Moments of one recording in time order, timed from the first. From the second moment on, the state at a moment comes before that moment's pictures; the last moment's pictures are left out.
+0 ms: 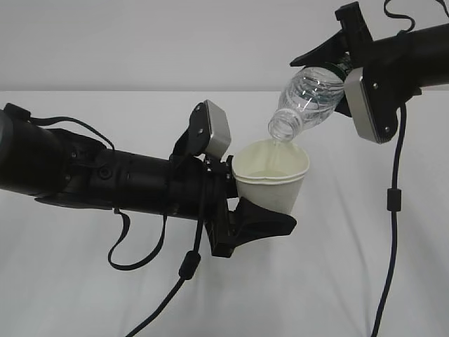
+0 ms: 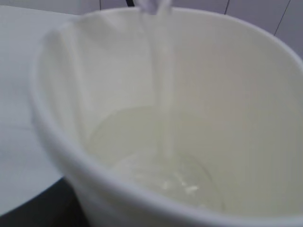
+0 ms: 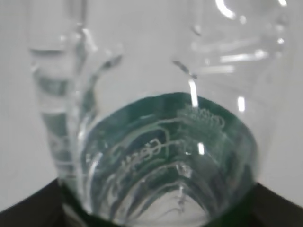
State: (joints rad) left arm -0.58 1.98 -0.98 1.20 -0.93 -0.75; right arm 0.08 1.70 -1.14 -1.70 -0.68 -0.34
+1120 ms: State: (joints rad) left arm -0.58 1.98 -0.98 1.20 -0.93 -0.75; right arm 0.08 1.69 -1.15 -1.71 -0.68 -0.34
